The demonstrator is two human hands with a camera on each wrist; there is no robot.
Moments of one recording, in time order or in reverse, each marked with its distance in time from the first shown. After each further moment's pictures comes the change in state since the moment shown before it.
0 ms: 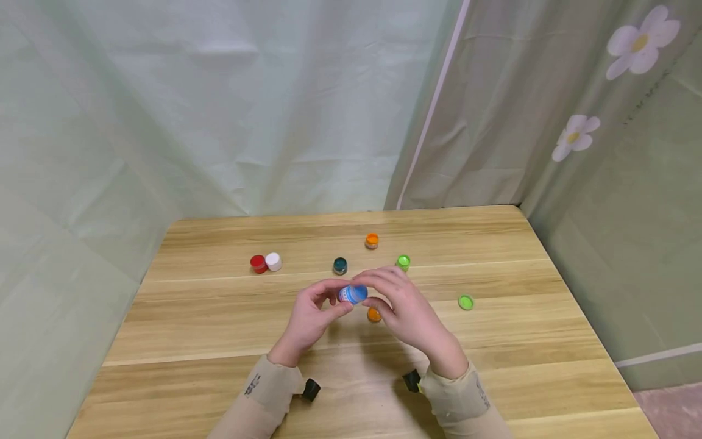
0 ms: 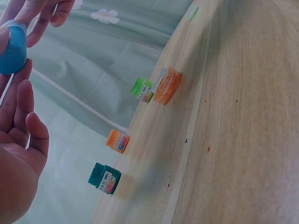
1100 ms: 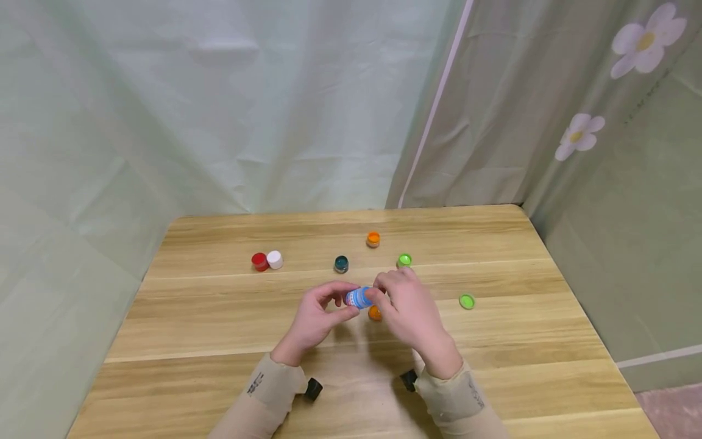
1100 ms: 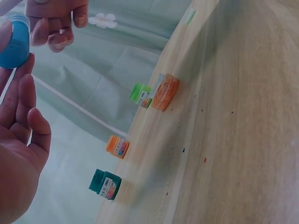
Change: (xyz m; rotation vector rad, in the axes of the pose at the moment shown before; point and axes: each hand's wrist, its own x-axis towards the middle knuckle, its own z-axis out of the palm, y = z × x) left_hand 0.000 0.000 0.005 0.059 -0.049 0.008; right_hand -0.003 -0.001 0.006 -0.191 -0.009 0.274
